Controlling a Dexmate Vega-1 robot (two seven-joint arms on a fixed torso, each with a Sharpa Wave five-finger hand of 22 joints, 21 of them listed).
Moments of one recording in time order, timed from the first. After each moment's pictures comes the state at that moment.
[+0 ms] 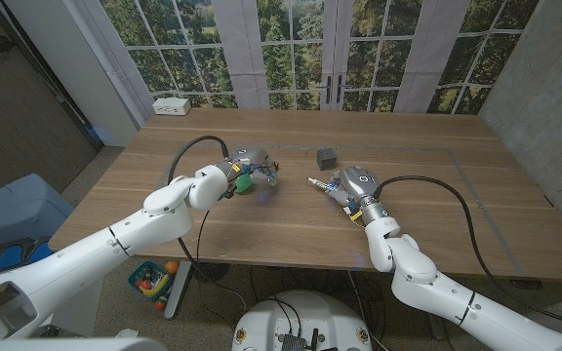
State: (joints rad) left arm 0.79 0.87 0.70 -1.99 0.55 0.36 -0.10; left_hand 1.08 0.03 0.41 -0.16 0.17 1.00 -0.01 0.25 0.32 1.10 -0.13 0.31 0.20 1.01 -0.16 0.44 0.40 0.38 -0.05 1.07 0.23; right arm -1.03 -0.68 -0.77 -1.91 -0.84 -0.55 -0.35; right_hand 1.19 0.06 0.07 -0.09 0.31 1.04 -0.15 0.42 0.21 1.18 -0.20 0.21 0.71 0.95 -0.13 0.24 1.14 0.40 -0.04 1.07 0.18
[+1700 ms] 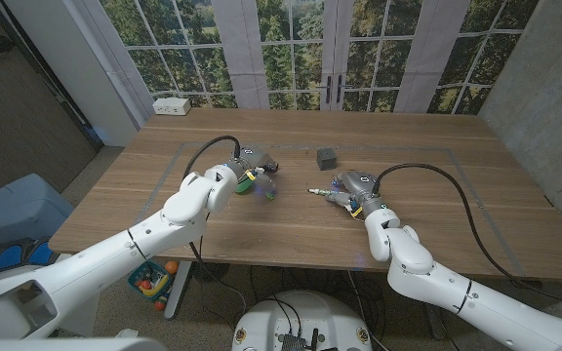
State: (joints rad) left arm 0.78 0.82 0.74 -2.00 0.93 0.45 -0.25; left_hand 0.75 0.00 0.25 -0.10 0.17 0.53 -0.10 0.17 0.20 0.56 -0.11 0.18 0.19 0.46 -0.05 0.19 0.20 0.13 0.00 0.92 0.17; right arm -0.95 -0.72 -0.83 -1.97 -0.81 -0.71 -0.13; right_hand 0.83 -0.05 0.00 -0.03 0.28 0.55 -0.12 0.19 0.21 0.54 -0.12 0.17 0.53 0.49 -0.05 0.19 0.82 0.25 0.02 0.85 0.17
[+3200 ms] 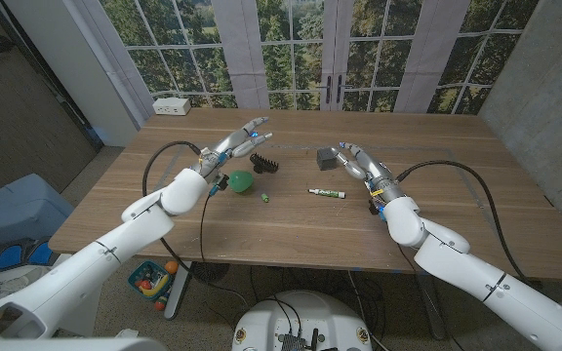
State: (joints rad) left arm 0.93 0.75 0.43 -1.70 0.05 -0.25 0.15; left_hand 0.31 0.18 0.37 0.07 0.23 0.02 -0.05 0.17 0.17 -0.04 -0.10 0.18 0.17 -0.02 -0.04 0.18 0.18 -0.05 -0.03 0.59 0.17; right arm -1.08 -0.72 -0.52 -1.93 -0.22 -0.20 -0.38; right_hand 0.40 0.20 0.01 0.16 0.29 0.17 -0.03 0.19 0.18 0.15 -0.06 0.19 0.30 0.09 -0.04 0.19 0.51 0.14 -0.04 0.56 0.16
